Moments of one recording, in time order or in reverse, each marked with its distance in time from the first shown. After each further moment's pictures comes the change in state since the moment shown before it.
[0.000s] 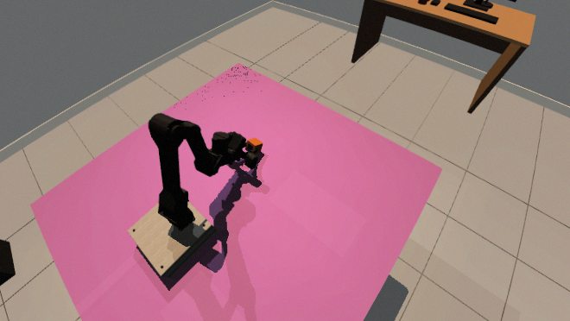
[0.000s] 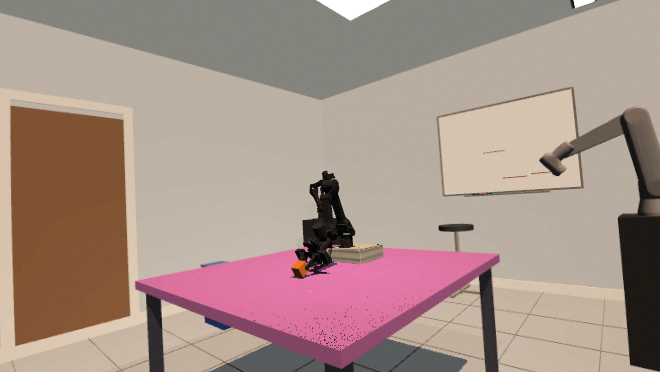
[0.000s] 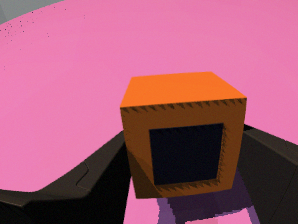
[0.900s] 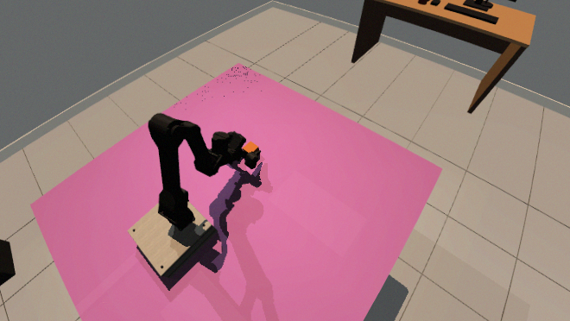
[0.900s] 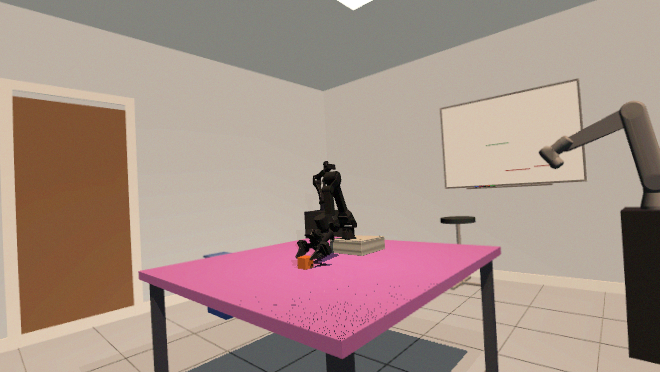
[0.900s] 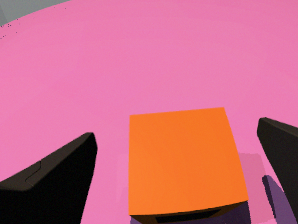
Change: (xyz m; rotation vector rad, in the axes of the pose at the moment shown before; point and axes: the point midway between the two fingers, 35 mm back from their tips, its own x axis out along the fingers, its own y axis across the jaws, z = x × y) arm 0.000 0.000 0.001 0.001 -0.004 0.000
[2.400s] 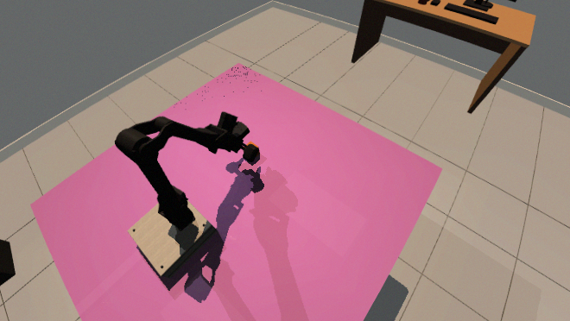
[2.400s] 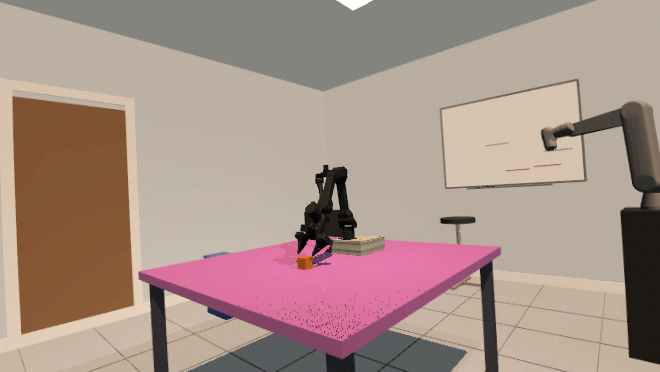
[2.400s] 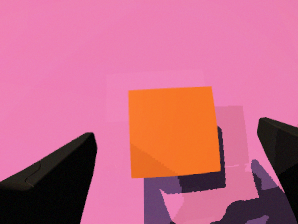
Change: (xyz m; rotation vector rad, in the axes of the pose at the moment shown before) arm -0.019 -0.001 0.022 -0.037 0.425 -0.012
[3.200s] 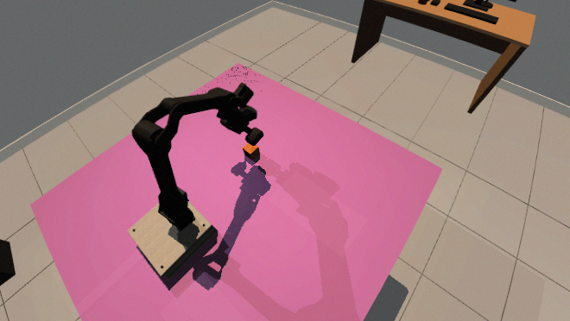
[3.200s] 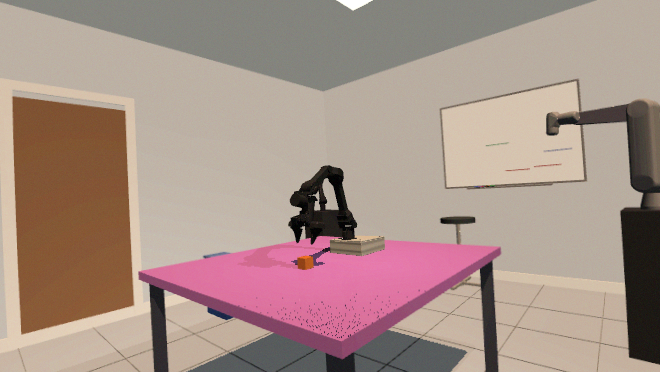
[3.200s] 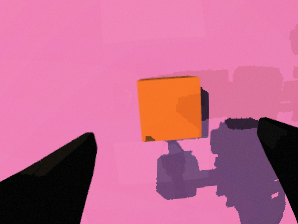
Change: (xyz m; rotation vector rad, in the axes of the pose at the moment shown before) arm -0.035 0.000 0.049 0.017 0.436 0.014
